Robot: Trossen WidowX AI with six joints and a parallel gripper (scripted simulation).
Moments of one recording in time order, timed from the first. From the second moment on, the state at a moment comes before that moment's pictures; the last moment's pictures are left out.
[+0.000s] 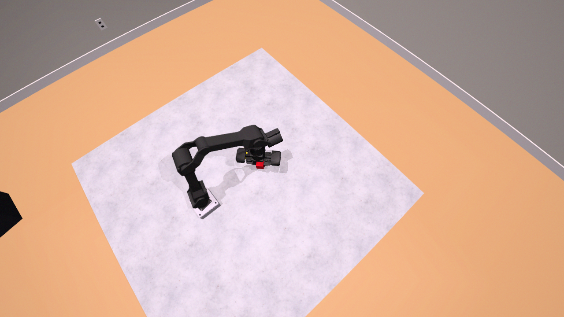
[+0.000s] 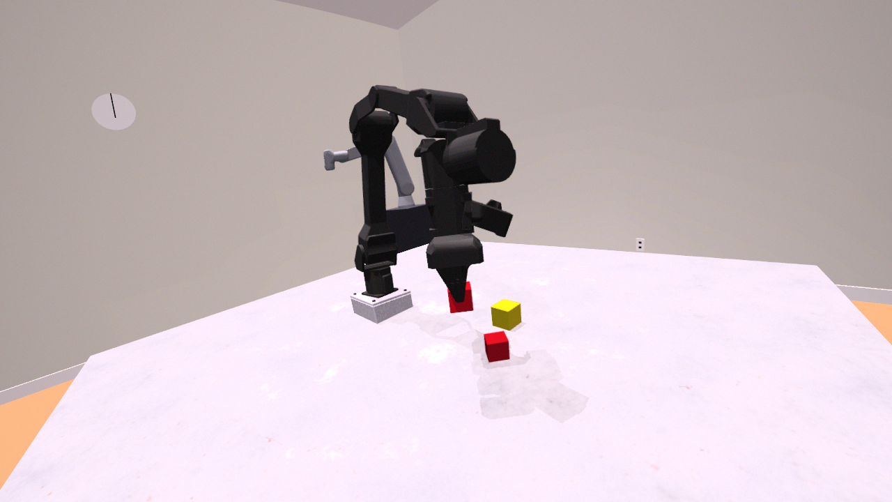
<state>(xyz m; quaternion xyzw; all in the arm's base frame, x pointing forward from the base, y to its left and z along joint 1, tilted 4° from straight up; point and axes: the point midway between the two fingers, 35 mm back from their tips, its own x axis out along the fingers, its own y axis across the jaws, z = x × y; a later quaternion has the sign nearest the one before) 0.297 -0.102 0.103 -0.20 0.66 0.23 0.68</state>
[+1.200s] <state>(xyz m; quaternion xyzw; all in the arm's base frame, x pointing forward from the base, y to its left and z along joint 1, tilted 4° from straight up) 0.290 0.007 0.087 -0.20 0.66 0.24 0.69</state>
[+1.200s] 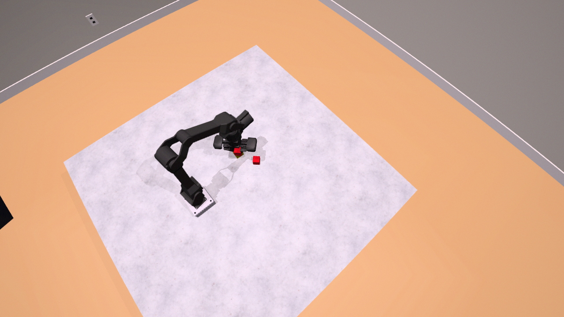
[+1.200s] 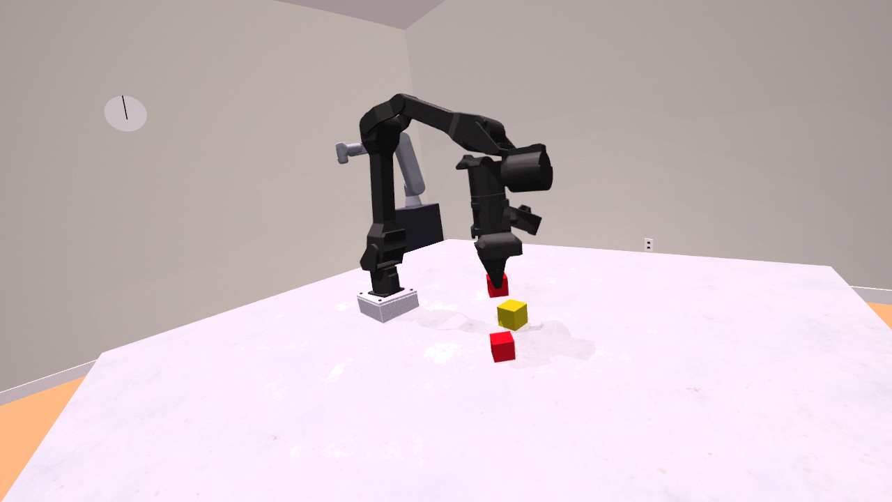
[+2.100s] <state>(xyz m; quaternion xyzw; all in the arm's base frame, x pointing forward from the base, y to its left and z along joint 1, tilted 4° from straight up) 0.286 0.025 0.066 -0.20 0.65 0.24 0.69</state>
